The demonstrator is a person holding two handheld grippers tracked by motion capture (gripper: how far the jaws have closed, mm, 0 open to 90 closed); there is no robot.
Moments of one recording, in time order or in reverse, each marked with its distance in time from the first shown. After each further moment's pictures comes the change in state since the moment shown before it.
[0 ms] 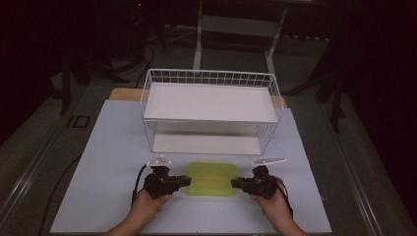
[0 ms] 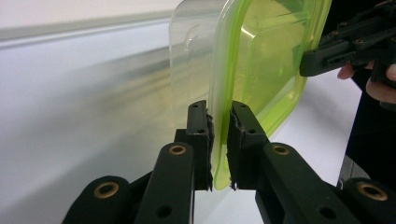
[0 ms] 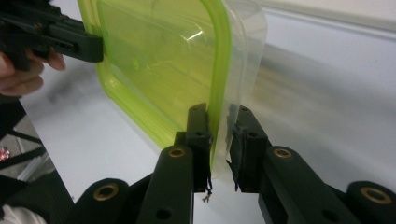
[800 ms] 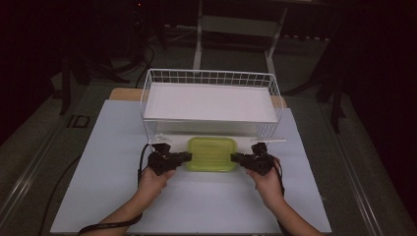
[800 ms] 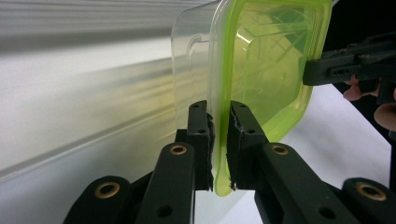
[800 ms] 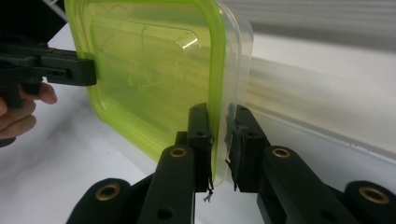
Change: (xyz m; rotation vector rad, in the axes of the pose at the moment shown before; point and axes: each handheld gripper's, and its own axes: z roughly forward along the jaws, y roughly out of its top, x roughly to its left) left arm 0.034 0.046 0.019 -0.100 0.046 -0.021; right arm -0.025 0.052 0.015 -0.120 -0.084 0.049
